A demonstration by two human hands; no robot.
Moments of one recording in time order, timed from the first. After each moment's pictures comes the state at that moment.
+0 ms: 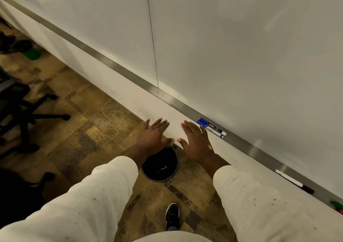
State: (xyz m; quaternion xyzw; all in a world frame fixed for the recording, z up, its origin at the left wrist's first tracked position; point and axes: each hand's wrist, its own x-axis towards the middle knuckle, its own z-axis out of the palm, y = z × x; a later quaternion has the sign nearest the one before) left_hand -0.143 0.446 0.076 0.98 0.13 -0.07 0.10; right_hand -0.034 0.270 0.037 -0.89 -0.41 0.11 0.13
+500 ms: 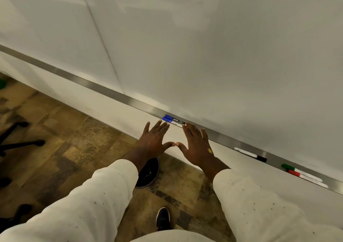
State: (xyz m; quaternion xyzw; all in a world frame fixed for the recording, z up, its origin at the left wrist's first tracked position) left_hand -0.108 0.319 0.087 0.99 0.04 -0.09 0.08; right_hand -0.041 0.122 0.062 -0.93 -0.34 0.07 0.12
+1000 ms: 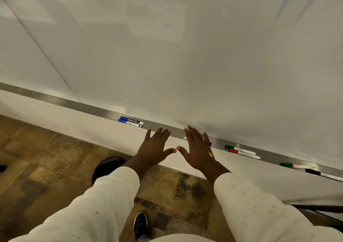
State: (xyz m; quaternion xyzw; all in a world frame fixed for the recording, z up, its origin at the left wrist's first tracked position) left_hand -0.090 0.103 0.093 0.99 -0.07 -0.05 0.07; right_hand -0.046 -0.103 0.075 -0.96 -0.25 0.05 0.10
